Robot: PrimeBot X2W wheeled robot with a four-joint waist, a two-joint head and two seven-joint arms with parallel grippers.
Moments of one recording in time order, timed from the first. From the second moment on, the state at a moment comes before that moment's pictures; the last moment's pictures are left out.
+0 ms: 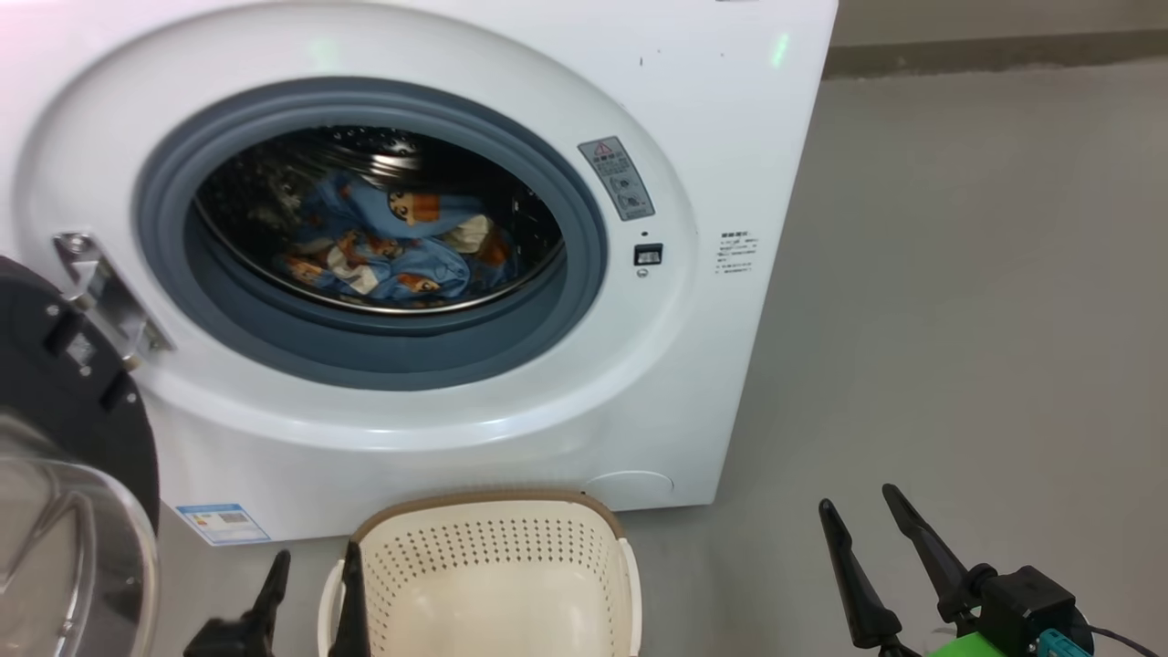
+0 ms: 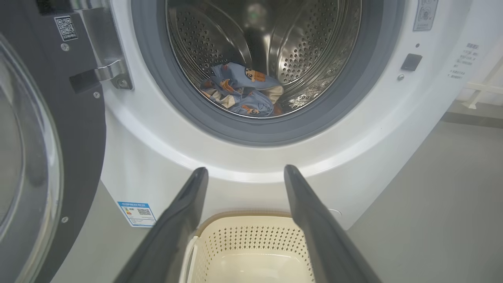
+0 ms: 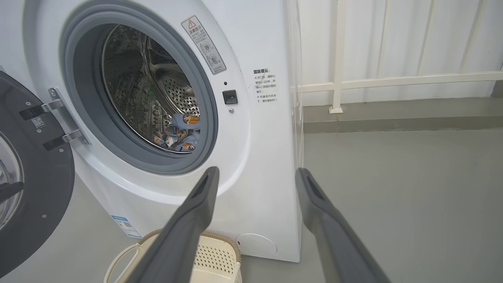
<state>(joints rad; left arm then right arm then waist) 0.01 0.04 -0.12 0.27 -0.26 0.07 -0.26 0.06 -0.08 0.10 0.08 0.23 0.13 -0.26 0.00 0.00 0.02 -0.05</state>
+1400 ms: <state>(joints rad) 0.09 0.04 -0.10 0.21 -0.24 0.07 -0.26 0.09 -0.08 0.10 0.08 0.23 0.13 -0.26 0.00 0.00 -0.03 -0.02</state>
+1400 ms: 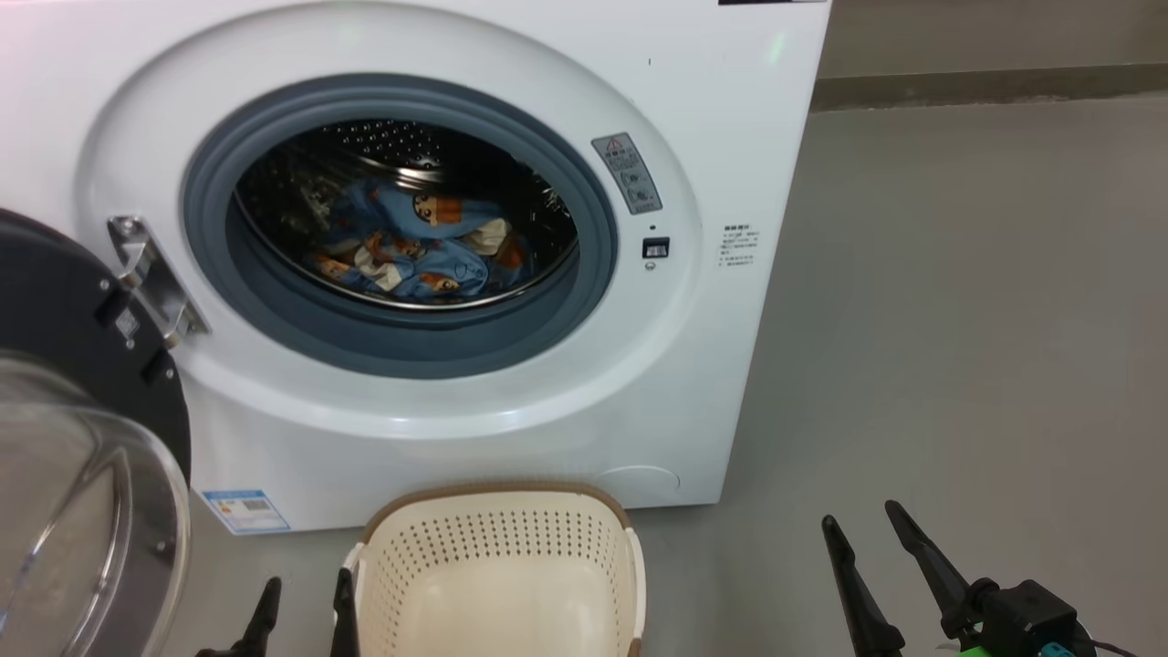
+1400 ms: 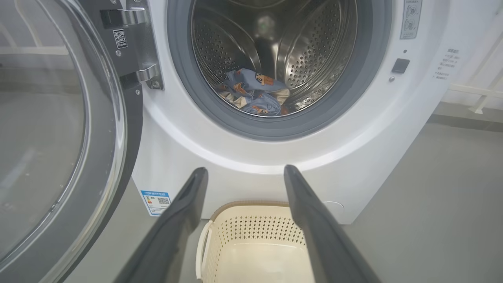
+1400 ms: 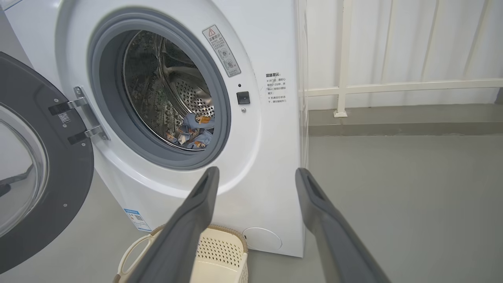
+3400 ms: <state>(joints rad) 0.09 0.04 -0.08 0.20 -0.24 0.11 -0.26 0.10 -0.10 0.15 0.09 0.24 0.13 -0.26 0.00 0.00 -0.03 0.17</state>
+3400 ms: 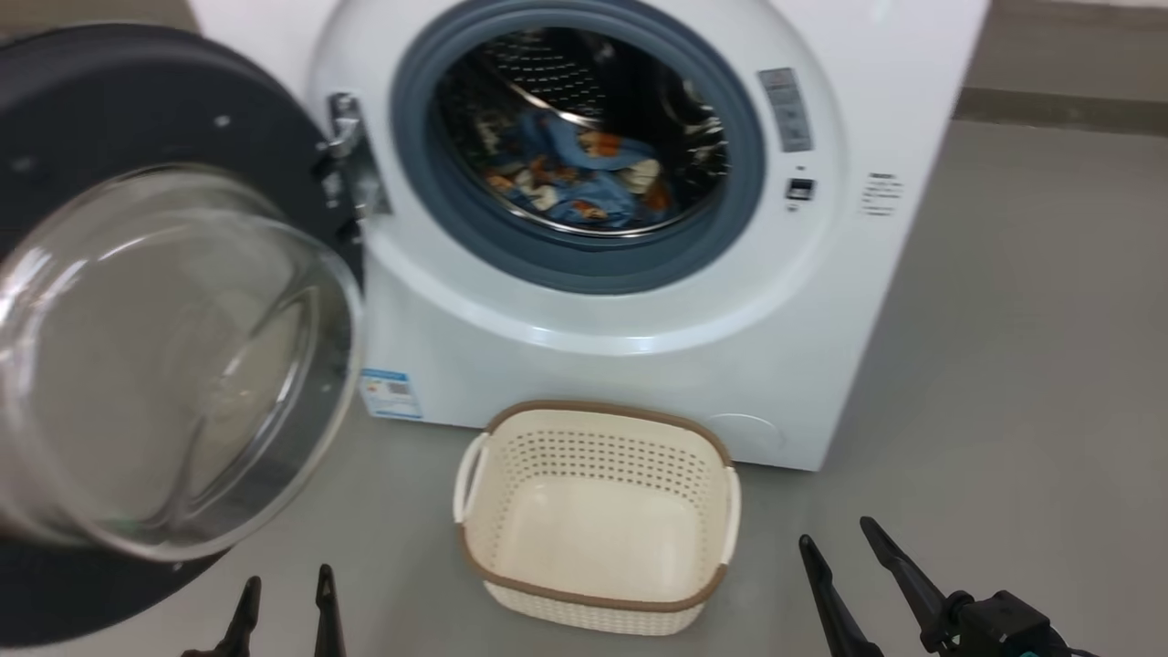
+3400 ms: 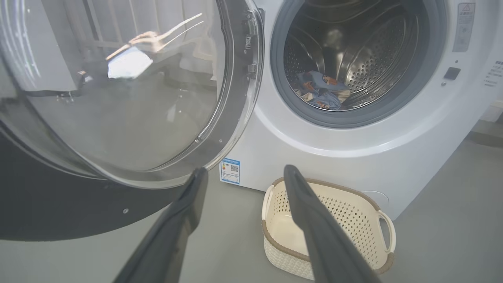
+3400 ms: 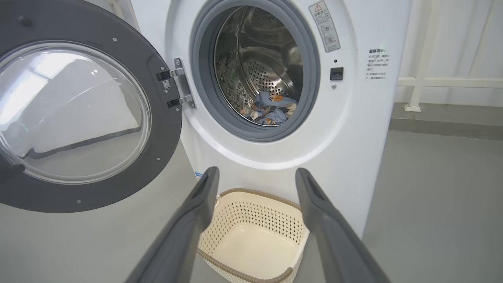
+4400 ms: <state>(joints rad) 0.13 0.04 -0.06 0.15 -0.28 0.15 -0.26 0.01 -0.12 0.30 0.15 0.26 0.13 -0.26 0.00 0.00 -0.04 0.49</state>
